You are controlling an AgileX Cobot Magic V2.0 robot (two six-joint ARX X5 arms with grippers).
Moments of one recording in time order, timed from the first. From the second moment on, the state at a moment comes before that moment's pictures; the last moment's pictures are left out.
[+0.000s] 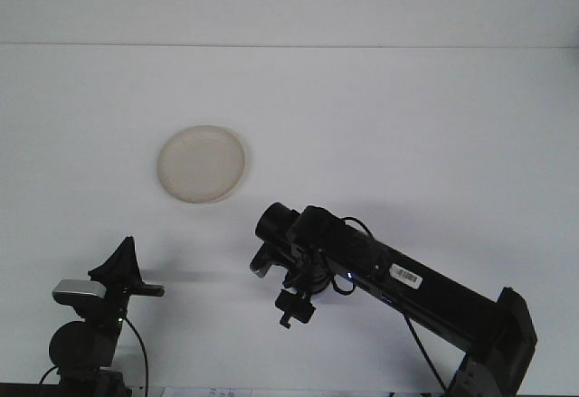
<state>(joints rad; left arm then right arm) -0.12 0.00 0.03 0.15 -0.05 -0.12 0.93 1.76 1.54 -1.34 -0.13 -0.08</state>
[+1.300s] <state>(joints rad) -0.12 0.00 0.03 0.15 -0.05 -0.12 0.07 0.67 1.08 -0.90 0.11 0.05</state>
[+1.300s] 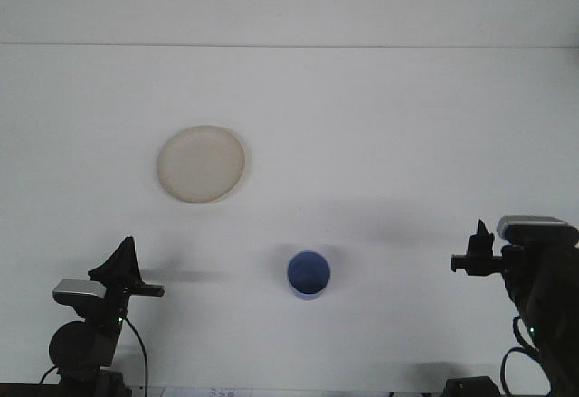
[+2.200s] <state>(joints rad) -0.12 0.16 0.41 0.00 -0.05 -0.20 0.07 0.60 0.91 -0.74 0.11 0.07</state>
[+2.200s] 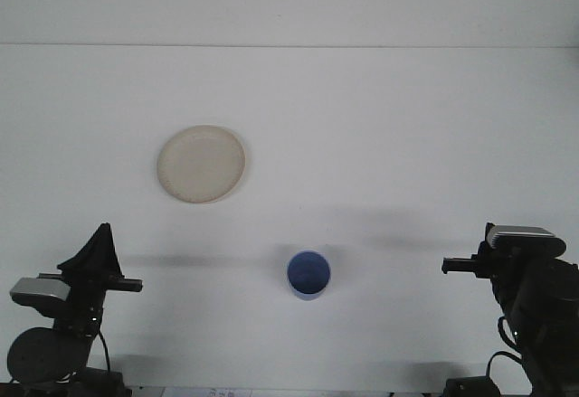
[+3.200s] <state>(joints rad) -0.24 1.02 1.16 -0.77 0.26 -0.07 0.07 0.60 0.91 -0.74 0.11 0.07</state>
